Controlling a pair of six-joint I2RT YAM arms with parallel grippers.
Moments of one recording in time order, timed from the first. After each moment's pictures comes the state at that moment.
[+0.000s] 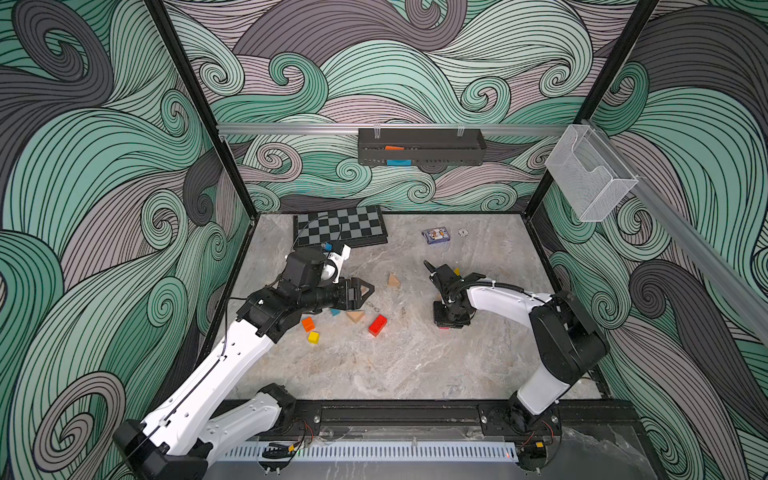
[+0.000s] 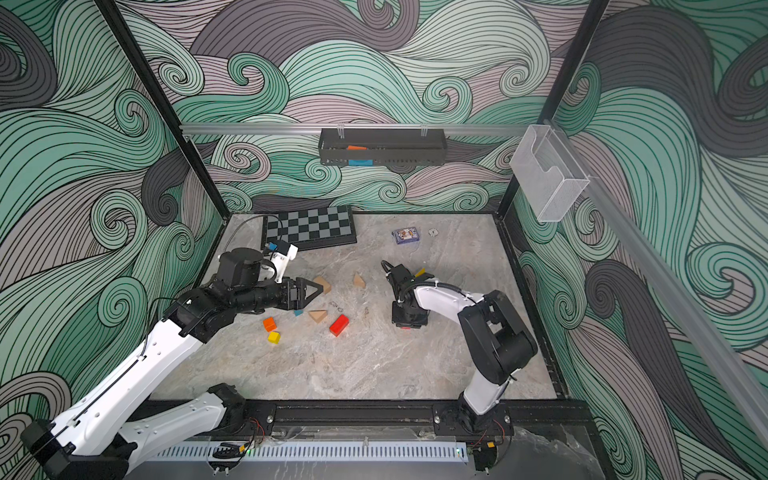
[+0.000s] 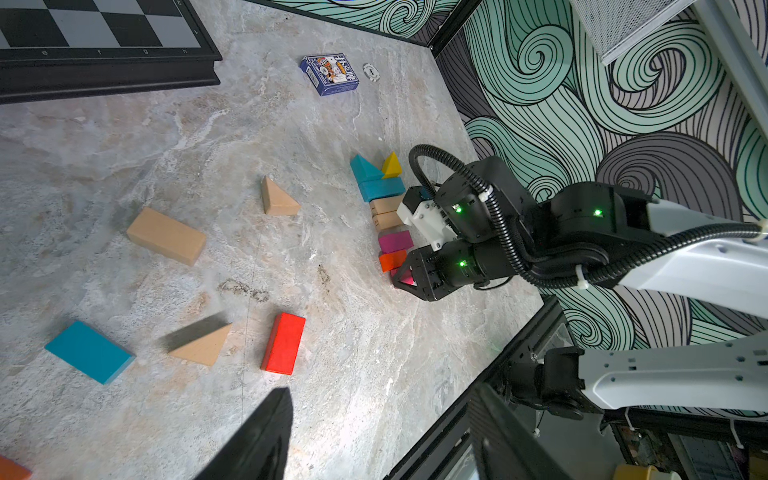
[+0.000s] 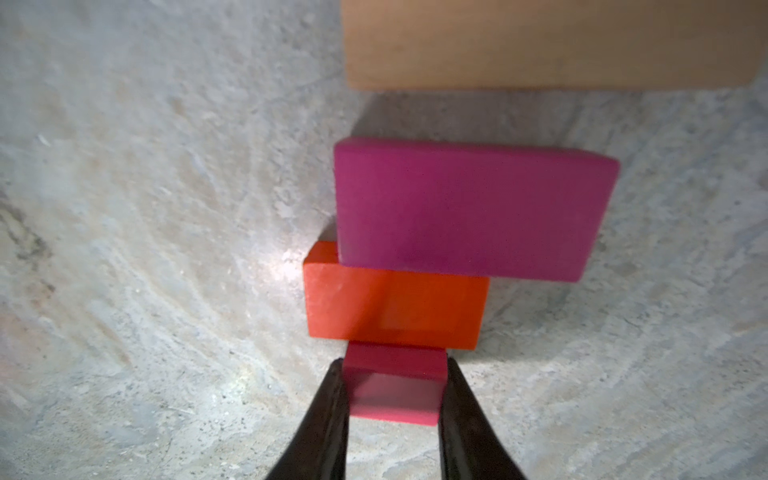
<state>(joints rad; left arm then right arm) -0.53 0.99 1.07 -0.71 0.32 -0.46 0.53 1.69 0.98 -0.77 0.01 0.60</state>
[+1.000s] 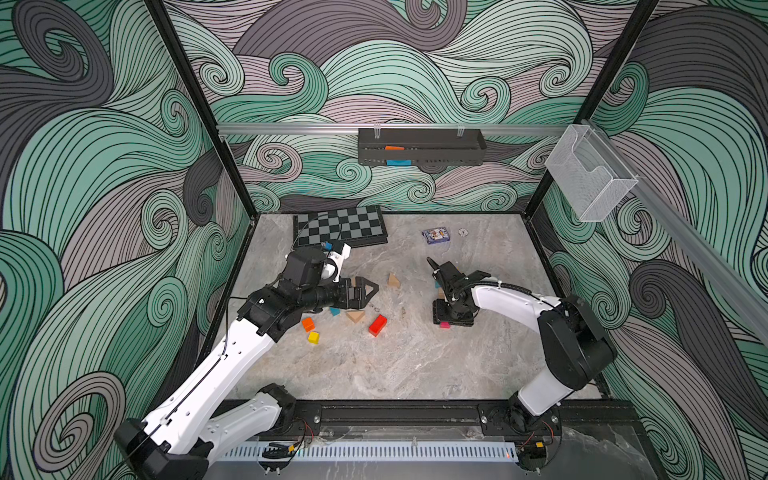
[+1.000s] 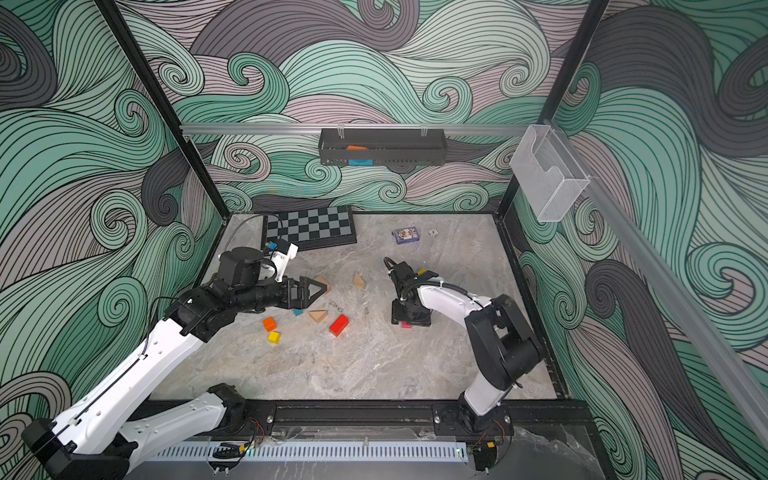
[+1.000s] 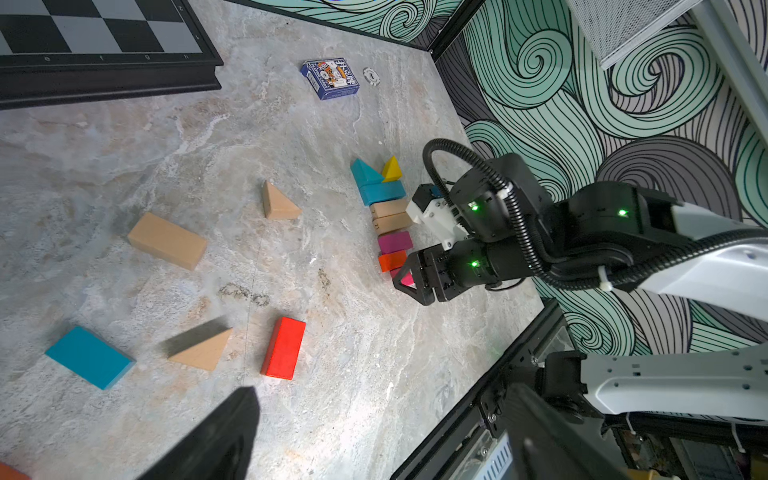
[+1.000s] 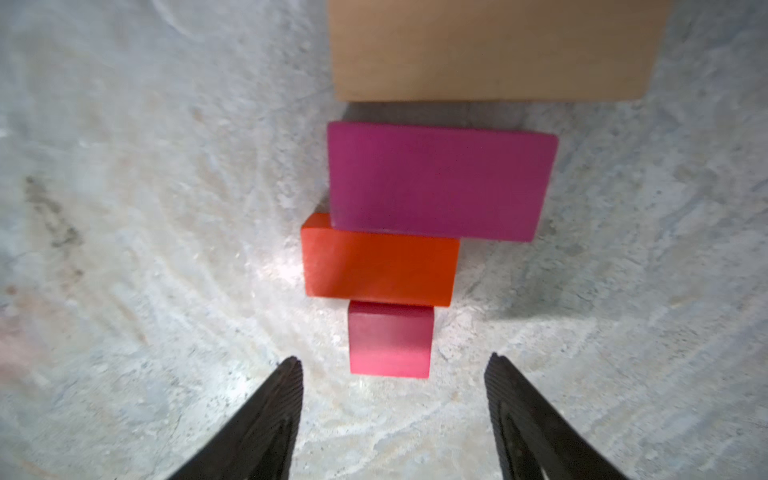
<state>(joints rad) -0.52 1.00 1.07 -0.70 0.32 -0.45 0.52 1.61 1.01 -0.83 0.03 0.58</state>
